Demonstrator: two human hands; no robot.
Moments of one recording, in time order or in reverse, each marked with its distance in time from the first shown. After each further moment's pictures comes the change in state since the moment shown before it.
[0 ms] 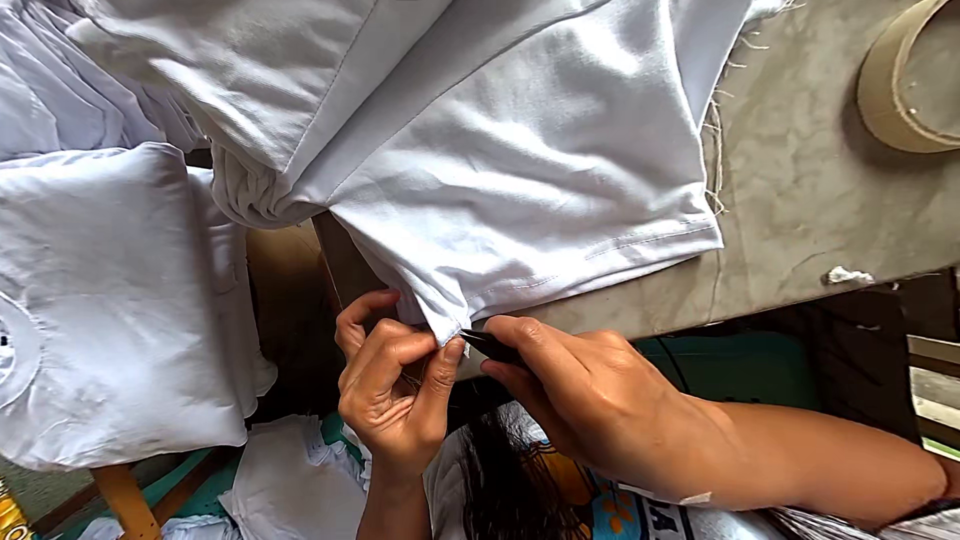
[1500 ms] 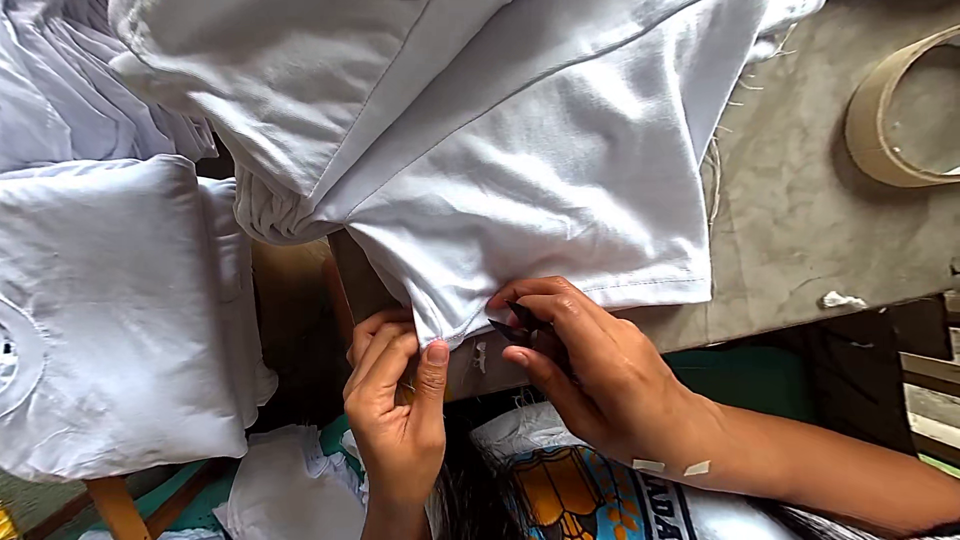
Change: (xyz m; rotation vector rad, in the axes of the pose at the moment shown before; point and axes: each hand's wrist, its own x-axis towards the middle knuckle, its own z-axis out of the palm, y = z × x) left_hand 0.009 0.015 -0.006 0.093 -0.022 -0.184; right_hand 0.004 0.018 0.002 0.129 0.040 0.125
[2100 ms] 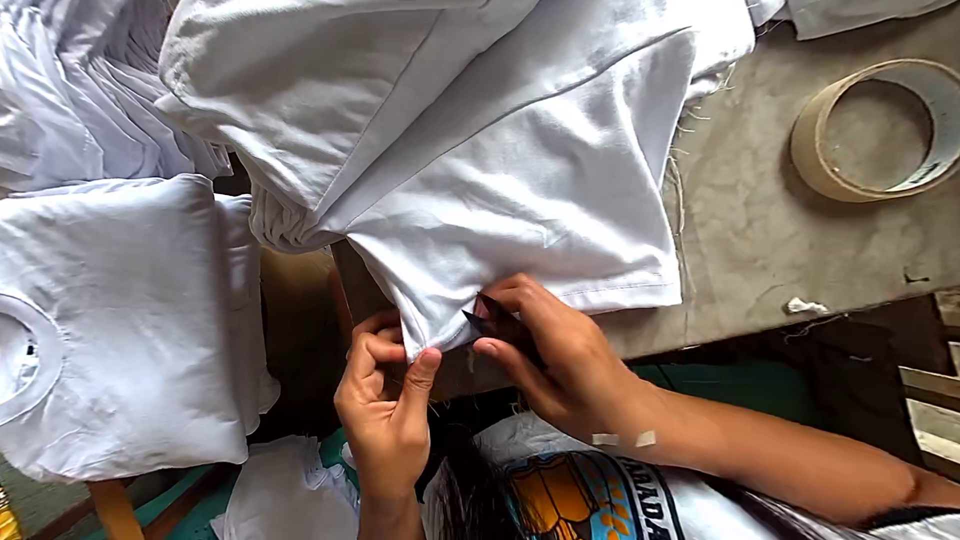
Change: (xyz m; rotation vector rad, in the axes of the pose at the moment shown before) left_hand -0.001 0.003 0.002 -0.213 0.029 -0.053; right_hand 0.009 0.002 0.011 0.171 0.038 -0.019
